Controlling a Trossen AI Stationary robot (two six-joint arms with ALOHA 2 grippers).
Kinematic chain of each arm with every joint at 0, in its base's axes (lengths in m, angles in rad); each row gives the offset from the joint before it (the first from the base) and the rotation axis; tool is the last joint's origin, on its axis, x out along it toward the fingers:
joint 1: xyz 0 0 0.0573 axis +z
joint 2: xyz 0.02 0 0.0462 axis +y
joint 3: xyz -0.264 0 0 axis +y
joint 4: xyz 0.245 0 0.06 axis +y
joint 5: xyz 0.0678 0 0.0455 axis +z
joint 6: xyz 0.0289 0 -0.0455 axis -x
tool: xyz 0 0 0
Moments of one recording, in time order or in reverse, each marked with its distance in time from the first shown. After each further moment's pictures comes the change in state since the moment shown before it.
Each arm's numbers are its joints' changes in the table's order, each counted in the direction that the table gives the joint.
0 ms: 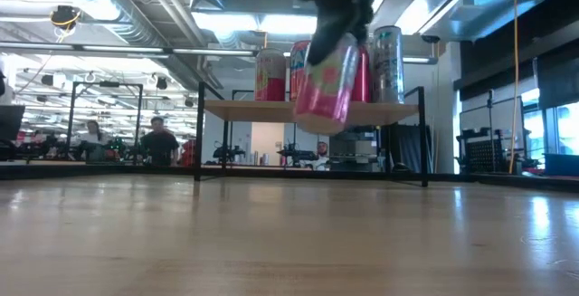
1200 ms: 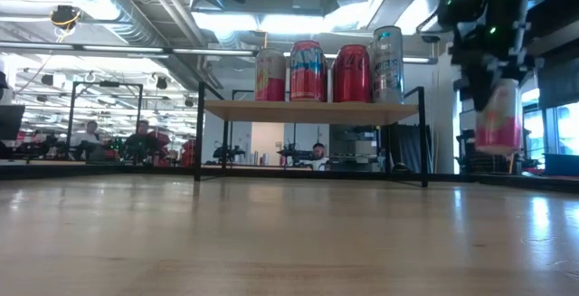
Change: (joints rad) left arm 0.461 0.287 -0.356 -0.159 0.138 -0.199; right arm -0.808 -0.718 0.646 0.299 -0.074 -0.085
